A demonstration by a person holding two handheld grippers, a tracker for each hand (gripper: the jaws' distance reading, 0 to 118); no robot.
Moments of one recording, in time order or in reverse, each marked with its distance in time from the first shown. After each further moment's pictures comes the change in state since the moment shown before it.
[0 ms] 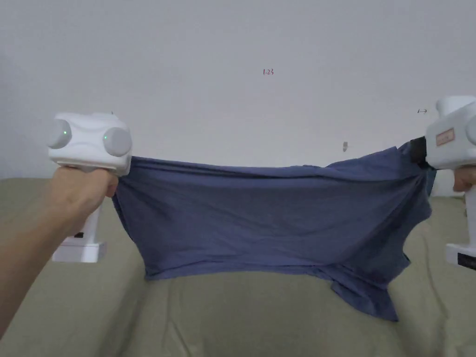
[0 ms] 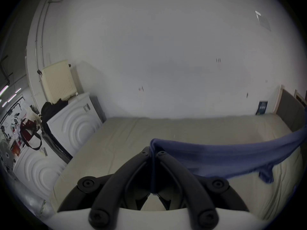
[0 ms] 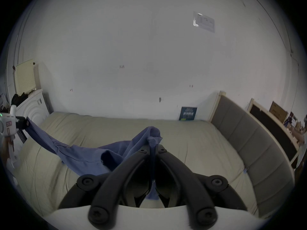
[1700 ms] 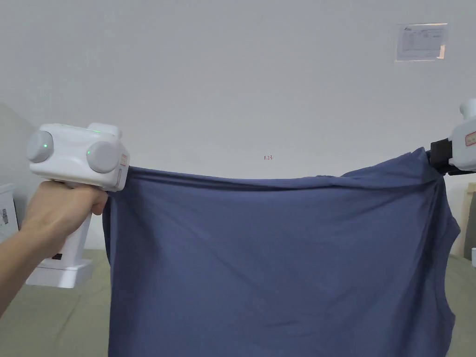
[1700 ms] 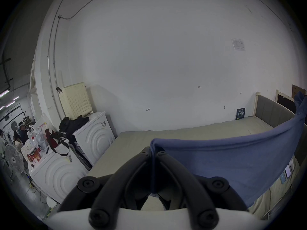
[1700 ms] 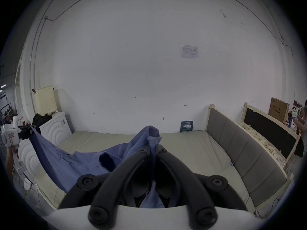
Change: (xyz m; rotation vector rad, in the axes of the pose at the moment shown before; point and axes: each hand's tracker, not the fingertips) left arm -0.108 0.010 0.301 0.259 -0.036 -0.044; right arm 0.045 0.037 0.287 0.188 0.083 -0.072
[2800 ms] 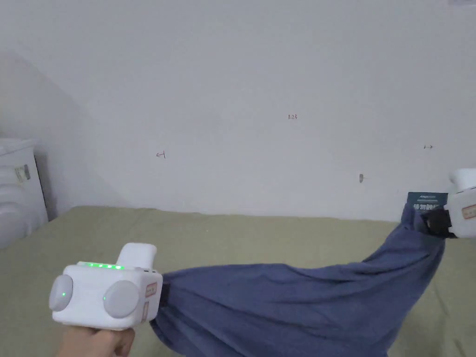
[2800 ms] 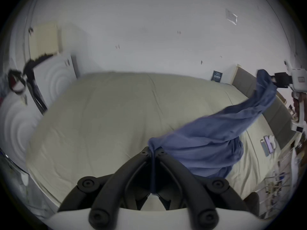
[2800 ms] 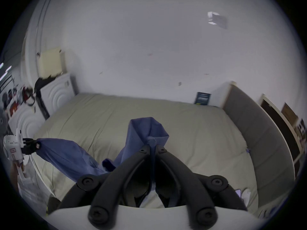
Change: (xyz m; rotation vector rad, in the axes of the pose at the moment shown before) left arm 0.040 -0.216 -0.018 -0.248 -0.211 0.039; right arm -0.017 -0.129 -0.069 -0.235 0.063 0.095
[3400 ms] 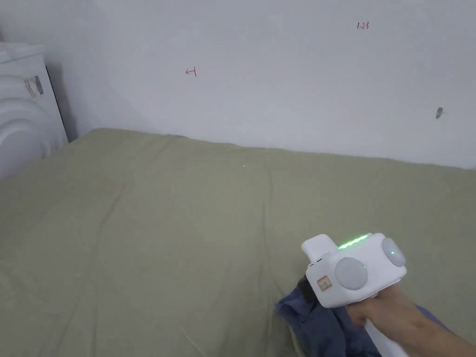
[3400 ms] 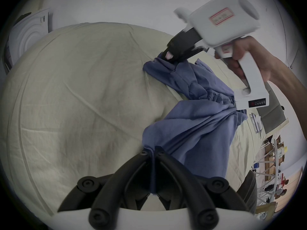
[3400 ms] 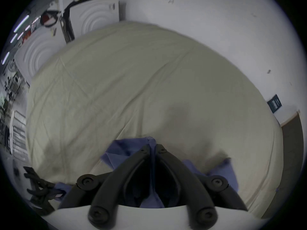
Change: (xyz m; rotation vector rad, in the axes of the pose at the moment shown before) left arm 0.047 -0.183 -0.119 -0.385 -0.366 0.157; right arm -0.292 -0.123 -0.280 -0.410 0.350 0.428
